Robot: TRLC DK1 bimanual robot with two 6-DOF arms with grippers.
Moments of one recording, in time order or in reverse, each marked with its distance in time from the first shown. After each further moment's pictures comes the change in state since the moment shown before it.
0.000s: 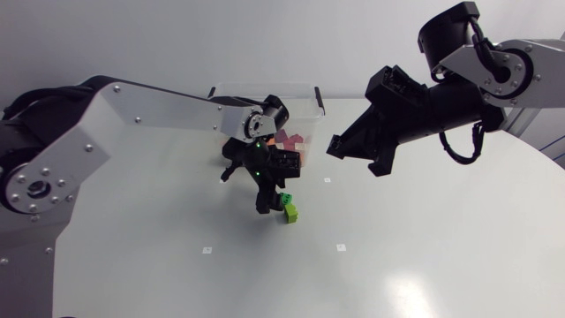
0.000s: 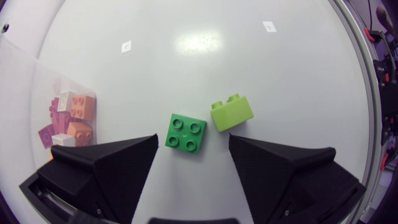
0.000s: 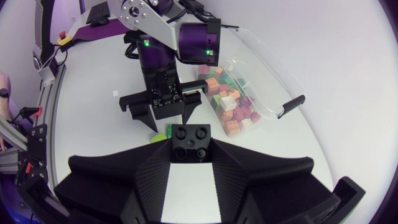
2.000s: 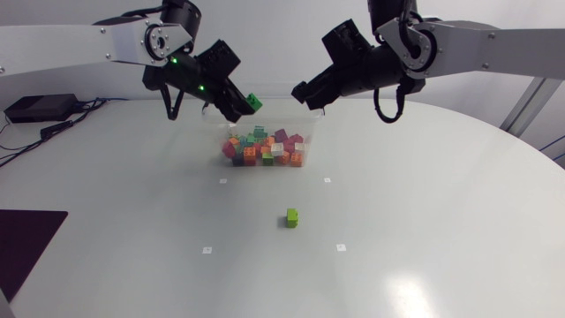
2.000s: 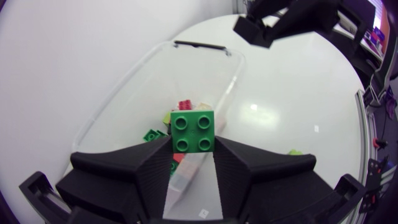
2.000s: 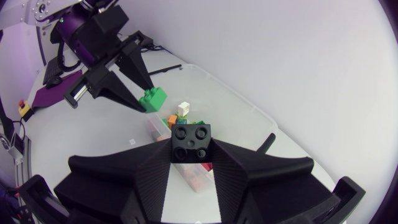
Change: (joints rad) left arm 0.299 -0.229 0.096 0.176 0.199 -0.414; right arm 0.080 0.325 0.318 0.325 0.128 0.412
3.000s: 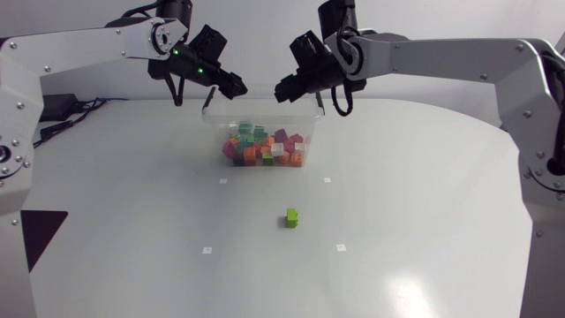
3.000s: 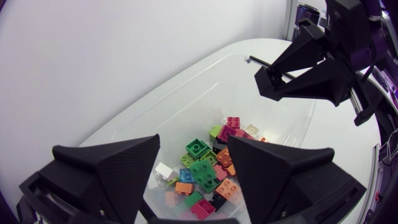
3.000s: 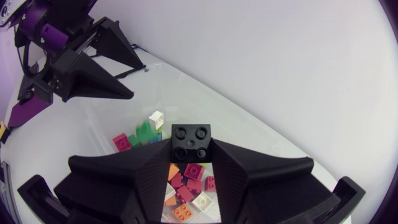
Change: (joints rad) left arm 0.069 0.187 0.243 0.065 -0.069 -0.238; right arm 0.043 0.354 0.366 0.011 0.151 0.086
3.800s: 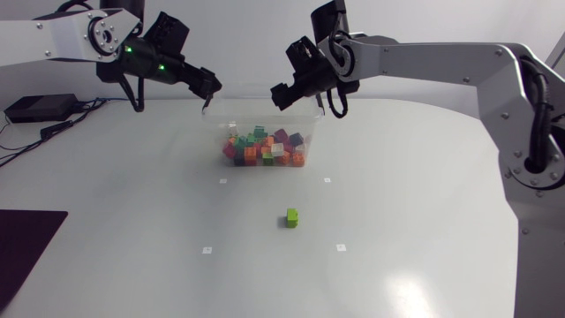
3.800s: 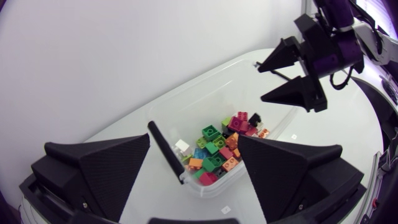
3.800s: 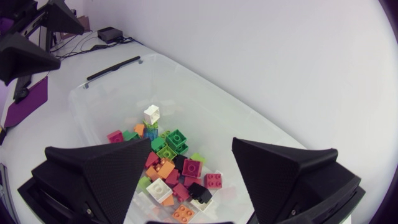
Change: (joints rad) left arm 0.059 -0.346 -0.401 0.140 -0.078 -0.058; right arm 0.010 0.042 0.047 -0.047 0.037 0.003
